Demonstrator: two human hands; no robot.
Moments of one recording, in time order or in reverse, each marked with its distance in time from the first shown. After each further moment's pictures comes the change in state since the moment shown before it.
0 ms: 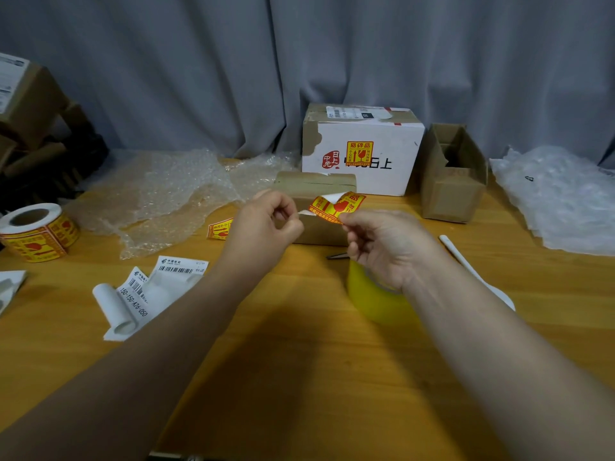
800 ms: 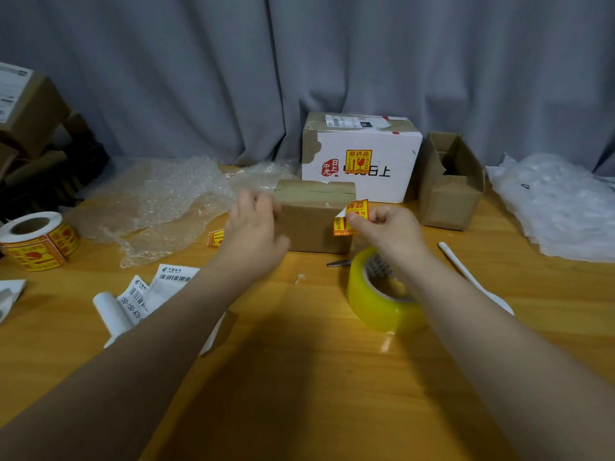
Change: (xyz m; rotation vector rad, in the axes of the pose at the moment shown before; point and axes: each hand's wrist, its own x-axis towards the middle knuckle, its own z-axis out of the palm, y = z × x) left_hand 0.018 -0.020 -0.003 0.499 -0.145 -0.027; right_hand 0.036 0.006 -0.020 -0.712 0.142 -0.468
